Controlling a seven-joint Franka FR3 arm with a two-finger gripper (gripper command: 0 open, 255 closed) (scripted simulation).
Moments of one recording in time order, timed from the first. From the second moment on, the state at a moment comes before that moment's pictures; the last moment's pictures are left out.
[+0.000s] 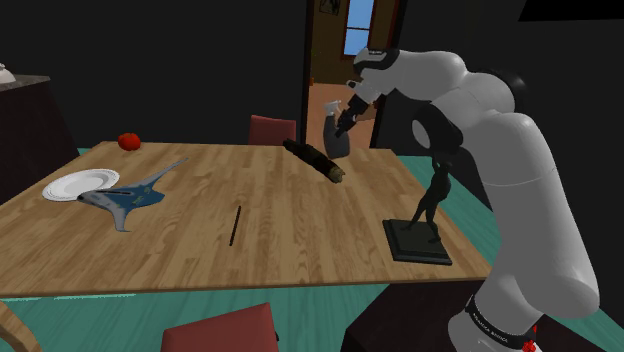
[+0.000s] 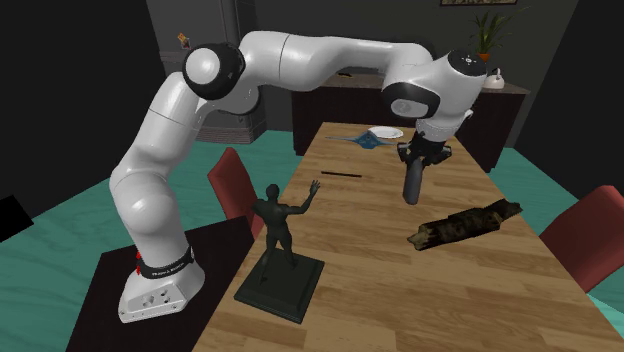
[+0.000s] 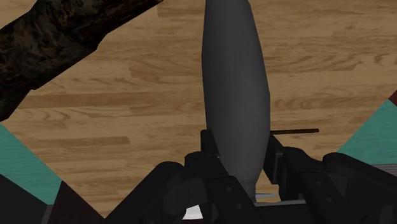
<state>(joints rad) 0.31 0.63 -0.98 -1.39 1.07 1.71 -1.69</state>
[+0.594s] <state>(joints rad) 0.32 0.67 -0.96 -1.46 1.11 1.77 -1.75</state>
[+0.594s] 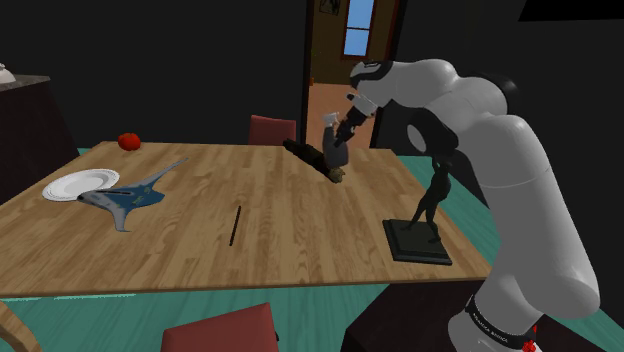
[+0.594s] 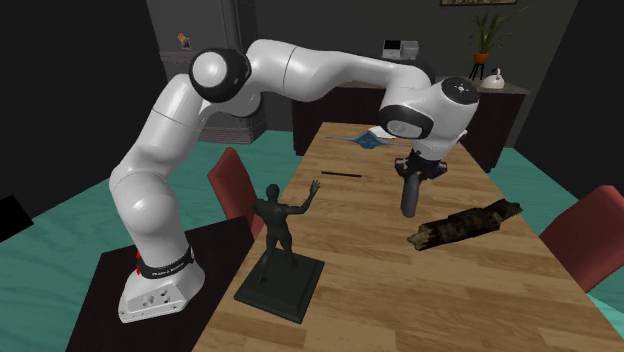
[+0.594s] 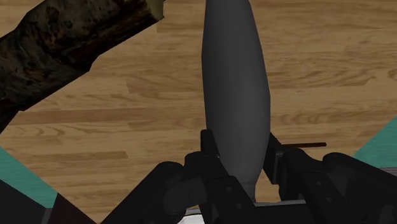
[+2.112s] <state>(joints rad) 0.30 0.77 -0.88 -1.55 1.22 1.90 -1.89</state>
